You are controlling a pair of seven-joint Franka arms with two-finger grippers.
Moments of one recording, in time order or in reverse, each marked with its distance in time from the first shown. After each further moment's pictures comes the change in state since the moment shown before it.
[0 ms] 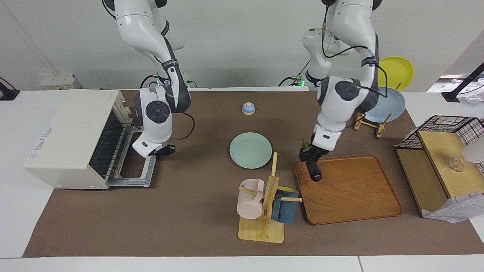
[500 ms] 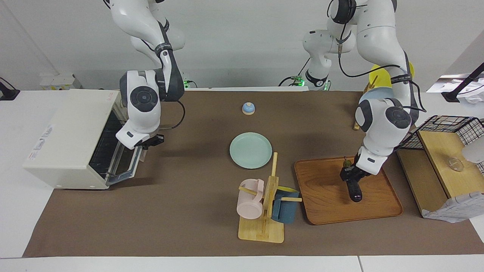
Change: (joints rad) left arm 0.115 0.171 -0.016 0.122 0.035 0.022 0.208; right arm -0.048 -0.103 -0.005 0.099 0.000 -0.200 -0.101
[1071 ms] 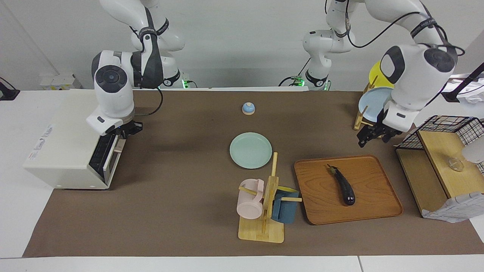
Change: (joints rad) left arm 0.050 -0.360 0.009 0.056 0.005 -0.505 0.009; right arm -0.073 -0.065 -0.006 0.017 -0.004 -0.080 -0.113
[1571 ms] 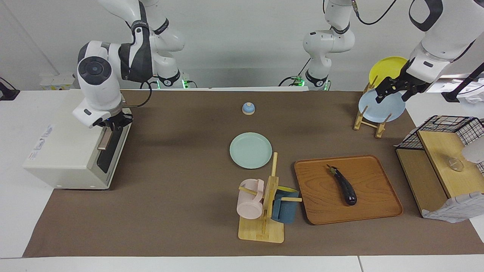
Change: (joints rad) left arm 0.073 -0.105 0.001 0.112 0.002 -0.317 0.201; right arm -0.049 -0.058 -0.004 -0.001 0.005 -0.062 -0.085
